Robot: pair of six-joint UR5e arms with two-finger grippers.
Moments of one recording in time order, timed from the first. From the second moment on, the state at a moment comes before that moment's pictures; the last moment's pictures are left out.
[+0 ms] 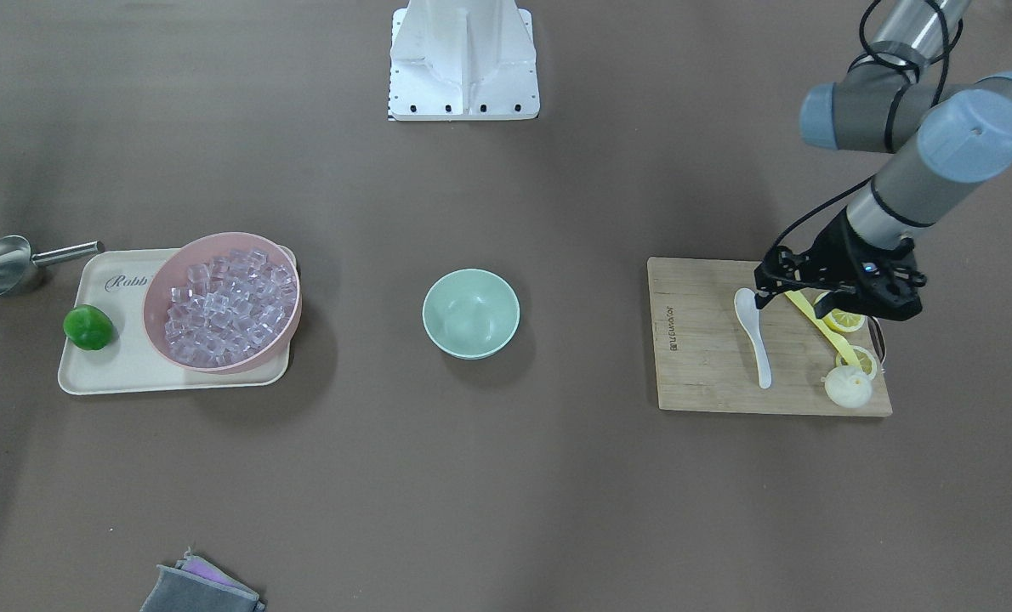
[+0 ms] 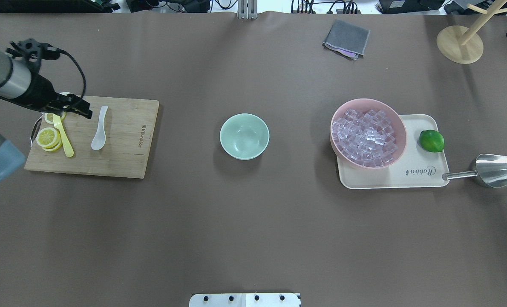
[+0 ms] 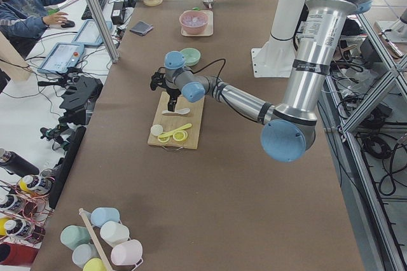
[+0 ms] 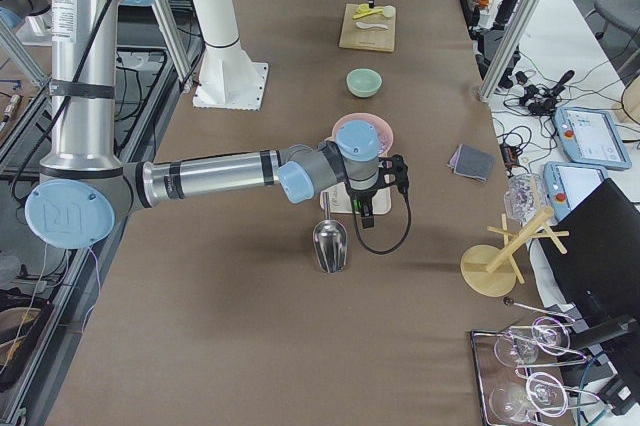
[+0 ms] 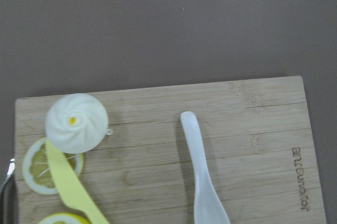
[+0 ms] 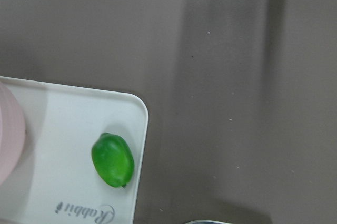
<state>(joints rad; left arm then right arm) -0.94 -1.85 -1.63 -1.97 -2.17 -0.77 1.32 -1.62 1.80 -1.23 2.39 0.39</state>
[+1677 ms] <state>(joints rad) -0.89 -1.94 -1.47 -1.98 -2.13 -0.78 1.13 -1.47 1.84 -1.21 2.30 0.70</state>
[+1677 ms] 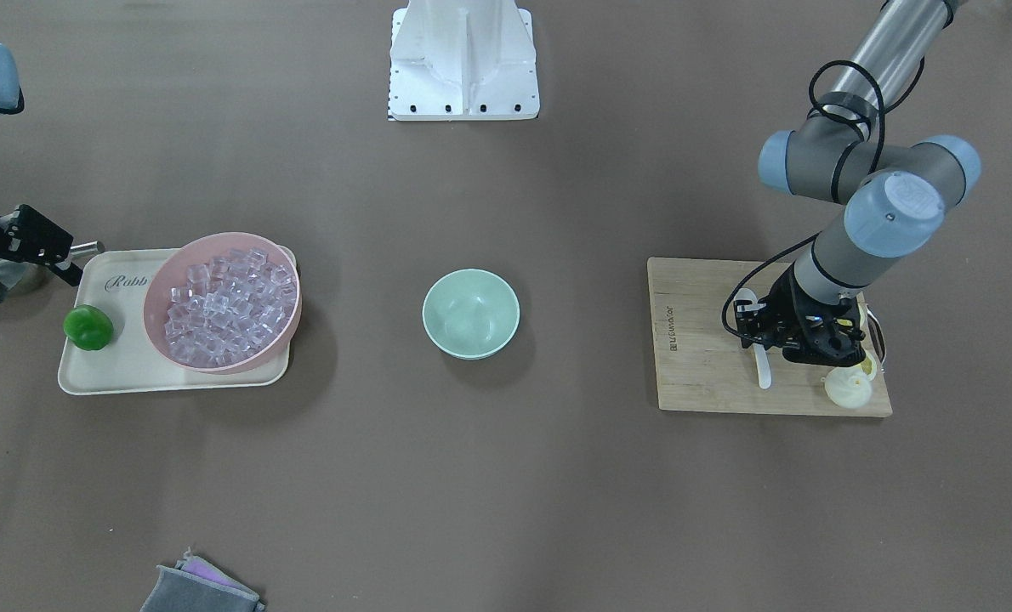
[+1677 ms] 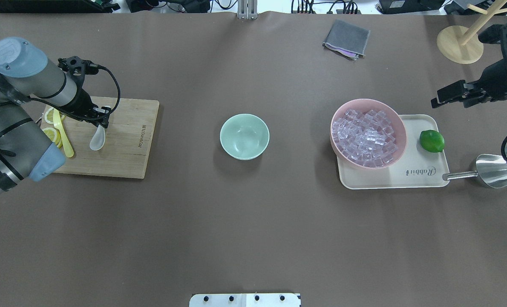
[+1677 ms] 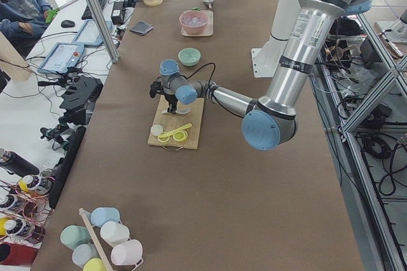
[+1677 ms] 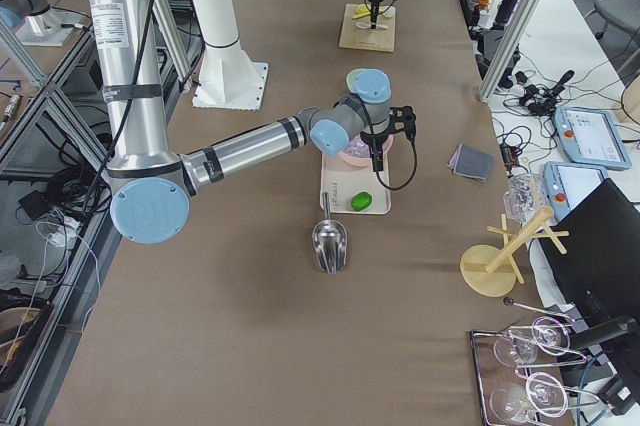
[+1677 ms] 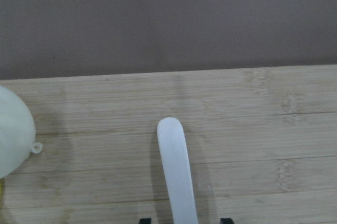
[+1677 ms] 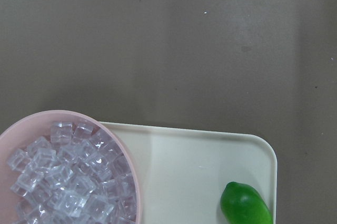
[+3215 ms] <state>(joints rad) -0.69 -2.47 -1.33 -1.92 -2.03 -1.12 0.90 -1.36 1.88 -1.21 2.11 0.96</state>
